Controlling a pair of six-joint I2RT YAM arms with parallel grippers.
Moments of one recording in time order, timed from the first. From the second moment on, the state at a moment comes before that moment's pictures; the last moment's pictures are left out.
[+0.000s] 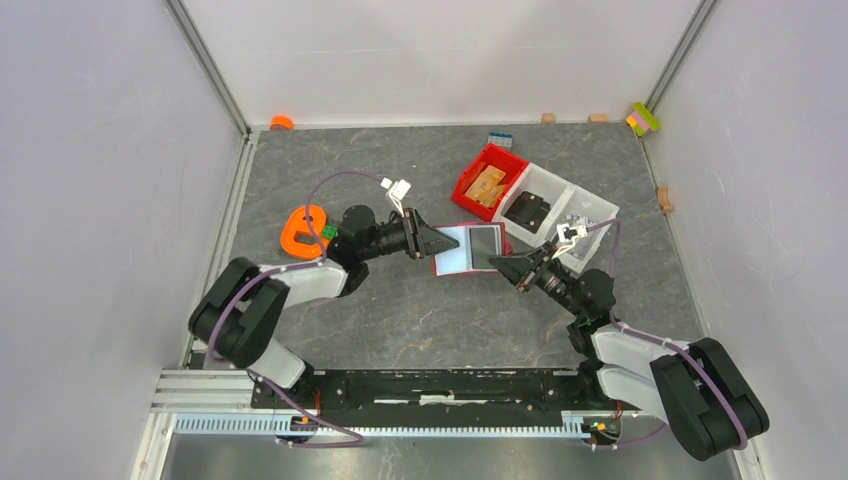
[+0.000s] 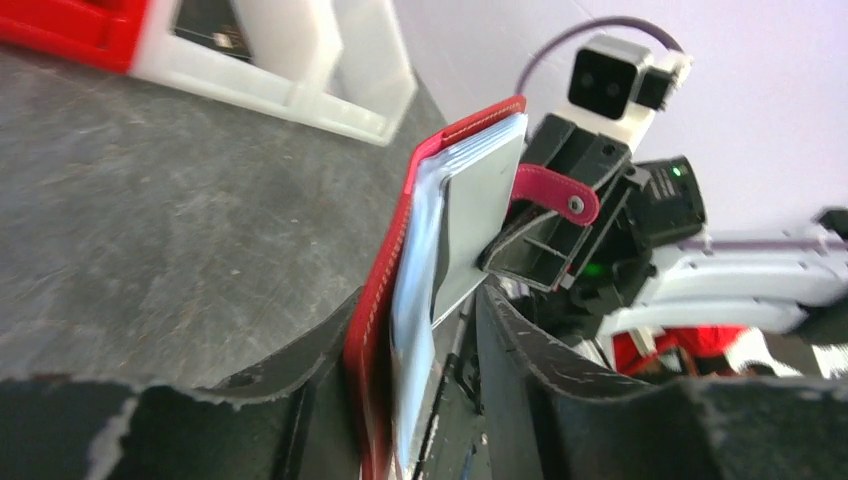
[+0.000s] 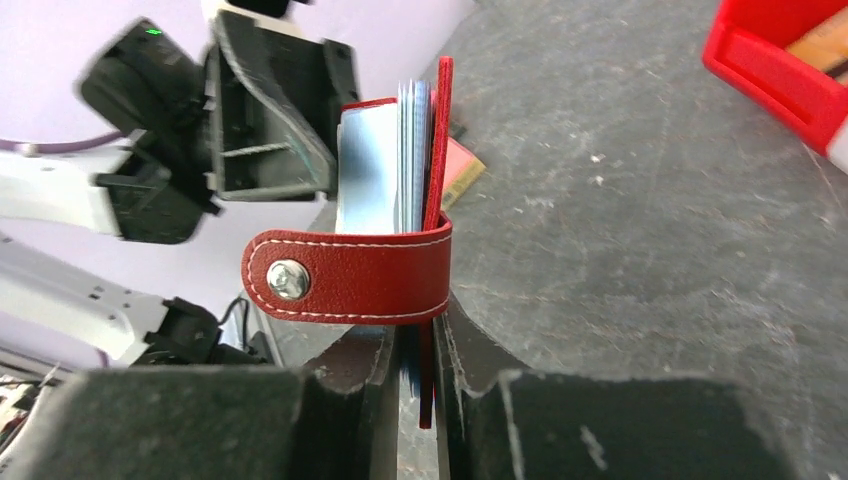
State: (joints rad) left arm -0.56 1.57 0.63 0.91 0.70 -0.91; right arm 0.37 1.09 0.07 1.16 -0.48 0.78
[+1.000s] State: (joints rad) left arm -0.65 1.53 0.68 0.56 0.64 -0.65; right arm 0.37 1.13 0.09 1.06 -0.48 0.77
